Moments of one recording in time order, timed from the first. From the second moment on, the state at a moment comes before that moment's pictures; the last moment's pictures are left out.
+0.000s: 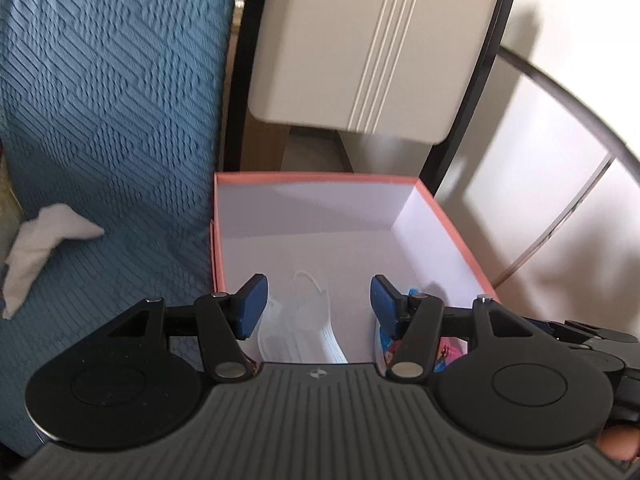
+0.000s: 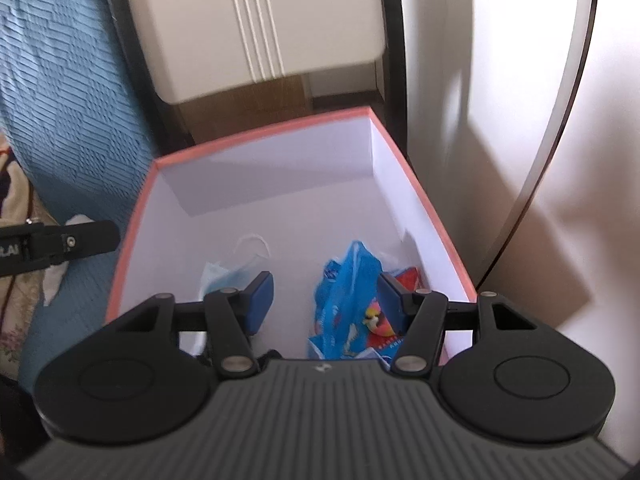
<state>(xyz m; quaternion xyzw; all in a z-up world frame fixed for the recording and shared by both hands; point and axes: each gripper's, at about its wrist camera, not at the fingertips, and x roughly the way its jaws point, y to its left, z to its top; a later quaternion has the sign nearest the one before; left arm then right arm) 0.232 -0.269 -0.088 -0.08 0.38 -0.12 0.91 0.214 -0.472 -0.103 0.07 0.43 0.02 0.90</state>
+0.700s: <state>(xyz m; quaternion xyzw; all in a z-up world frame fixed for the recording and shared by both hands) 0.149 -0.189 -0.029 -0.08 0.30 -0.10 0.95 0.164 -0.402 -0.027 0.04 0.36 0.07 0.93</state>
